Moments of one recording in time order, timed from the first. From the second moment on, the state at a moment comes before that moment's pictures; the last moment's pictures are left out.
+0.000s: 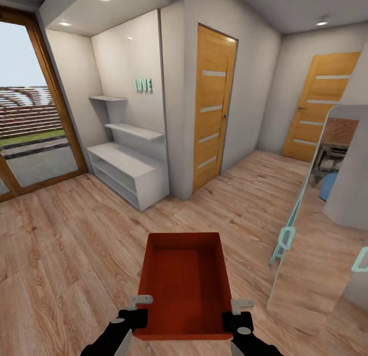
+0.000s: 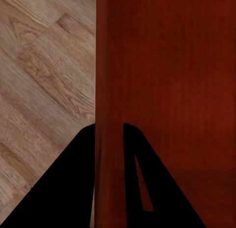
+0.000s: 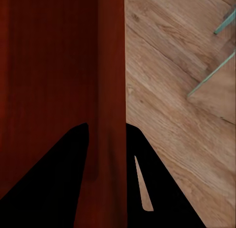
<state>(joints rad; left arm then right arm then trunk) -0.44 -0.10 -0.01 -0.47 0.02 0.16 0.06 -0.52 0.06 0.62 -0.26 -0.50 -0.09 -0.34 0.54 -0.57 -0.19</state>
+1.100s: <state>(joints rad) -0.44 -0.10 -0.01 -0.47 0.02 0.16 0.06 -0.52 0.06 0.62 -0.26 -0.50 -0.09 -0.35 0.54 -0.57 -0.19</state>
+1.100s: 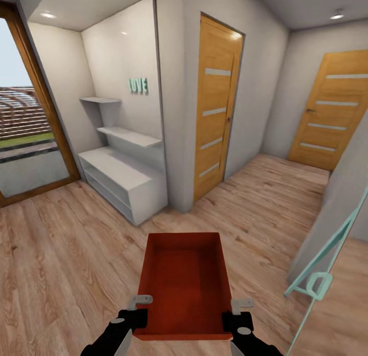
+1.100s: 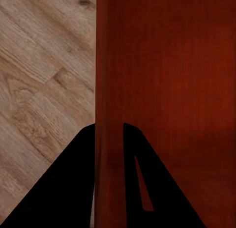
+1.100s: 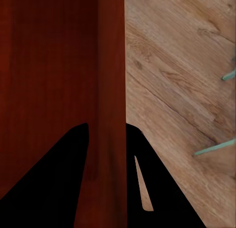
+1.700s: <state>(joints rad) -0.44 -0.10 -0.01 -0.47 0.02 0.16 0.06 -0.52 0.06 0.62 -0.26 -0.50 -0.09 -0.34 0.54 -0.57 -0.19</state>
